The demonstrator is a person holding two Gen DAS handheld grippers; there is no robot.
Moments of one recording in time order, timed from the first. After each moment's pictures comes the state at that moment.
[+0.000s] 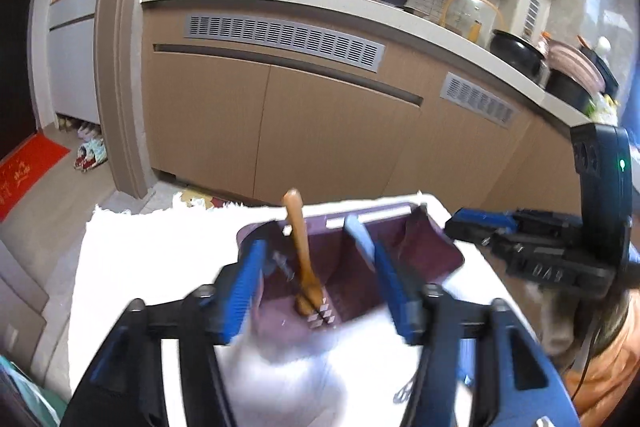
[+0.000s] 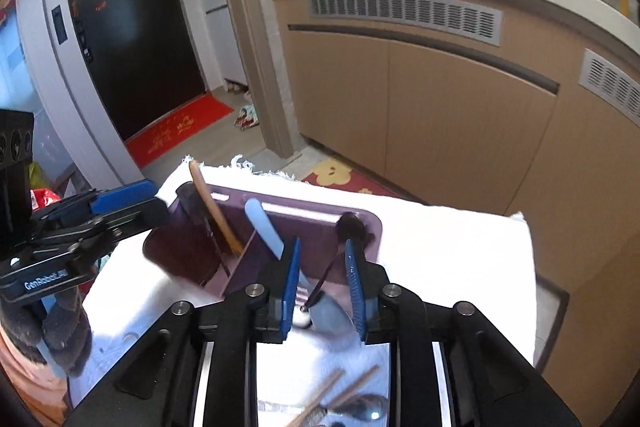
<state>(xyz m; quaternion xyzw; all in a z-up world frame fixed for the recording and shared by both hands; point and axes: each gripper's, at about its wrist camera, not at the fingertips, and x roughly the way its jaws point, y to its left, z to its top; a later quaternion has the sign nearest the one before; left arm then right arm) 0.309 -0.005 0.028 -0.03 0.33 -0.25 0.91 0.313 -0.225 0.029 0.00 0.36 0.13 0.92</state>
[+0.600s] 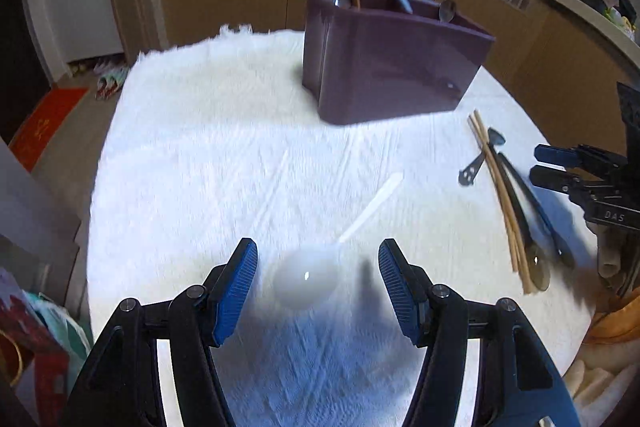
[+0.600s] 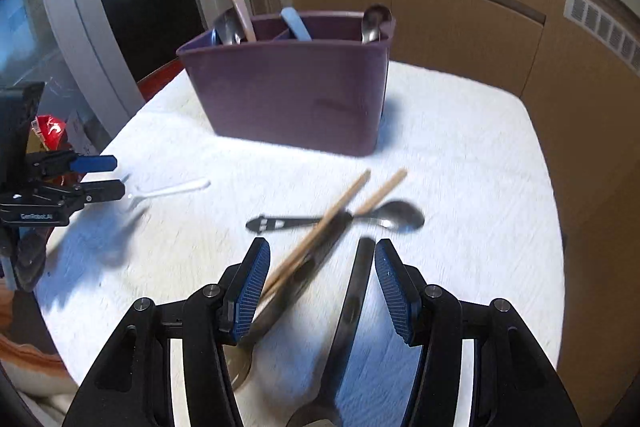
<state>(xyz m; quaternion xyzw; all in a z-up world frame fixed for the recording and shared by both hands) 0.221 0.052 -0.073 0.04 0.48 -0.21 0.85 0.188 -0.222 -0.055 -0.02 0.43 0.12 0.89</state>
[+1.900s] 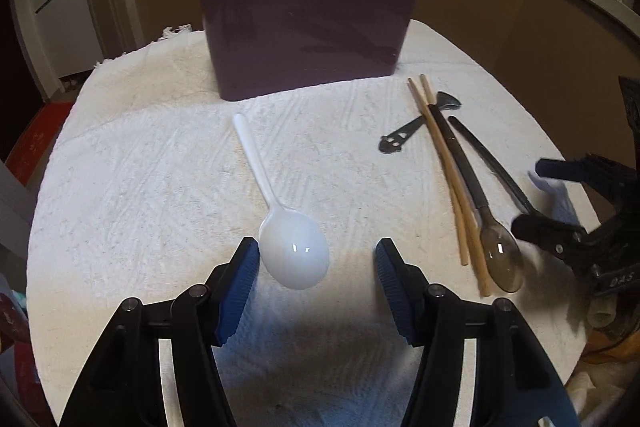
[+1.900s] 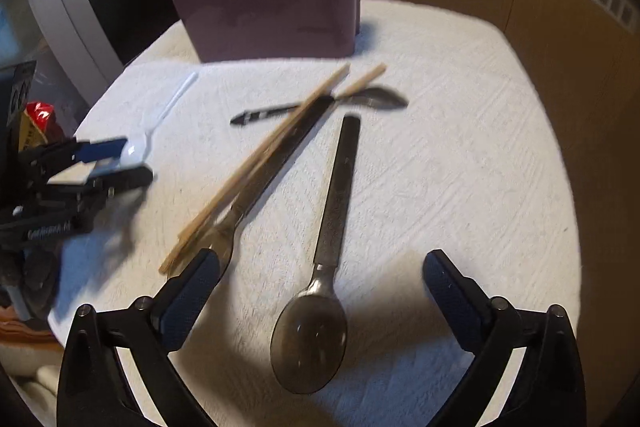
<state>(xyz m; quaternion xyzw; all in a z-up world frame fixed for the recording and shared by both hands) 0.173 -0.033 -0.091 0.07 0.46 -0.23 0.86 0.141 -0.232 -0.090 -0.01 0.46 0.08 0.88</state>
